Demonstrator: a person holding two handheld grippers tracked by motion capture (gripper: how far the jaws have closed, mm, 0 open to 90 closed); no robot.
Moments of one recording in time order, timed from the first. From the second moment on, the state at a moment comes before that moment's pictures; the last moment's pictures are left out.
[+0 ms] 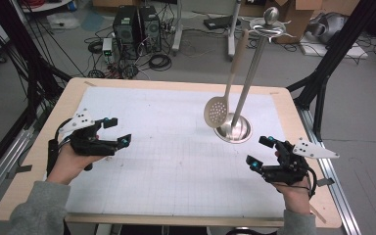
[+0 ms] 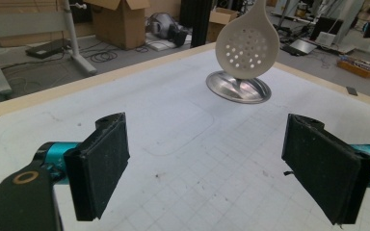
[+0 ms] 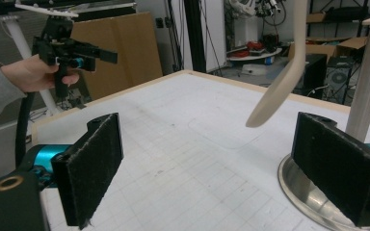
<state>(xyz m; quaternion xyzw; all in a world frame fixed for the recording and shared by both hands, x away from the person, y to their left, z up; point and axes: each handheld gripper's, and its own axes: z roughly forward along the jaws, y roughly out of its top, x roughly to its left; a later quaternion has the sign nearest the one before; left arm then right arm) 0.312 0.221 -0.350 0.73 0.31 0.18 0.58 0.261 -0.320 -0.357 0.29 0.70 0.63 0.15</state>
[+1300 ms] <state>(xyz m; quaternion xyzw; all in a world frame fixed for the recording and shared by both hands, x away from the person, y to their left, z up) 0.245 0.285 -0.376 0.68 0.35 0.28 0.58 0.264 -0.309 -0.356 0.29 0.70 0.63 0.17</state>
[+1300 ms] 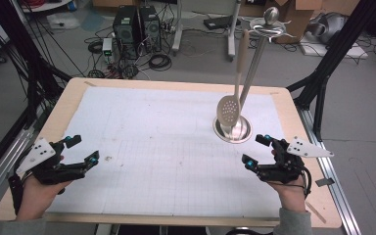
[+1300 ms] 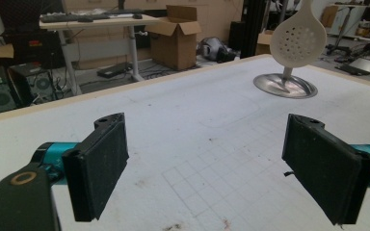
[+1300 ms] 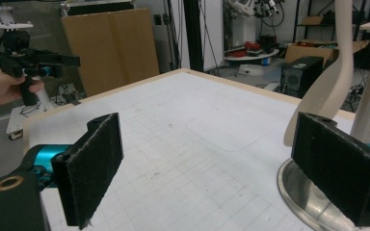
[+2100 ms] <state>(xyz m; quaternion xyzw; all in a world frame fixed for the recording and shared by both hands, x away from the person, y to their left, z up) 0.228 0.312 -0.387 0.66 0.37 0.31 0.57 0.258 -0.319 -0.356 0.26 0.71 0.63 0.18</state>
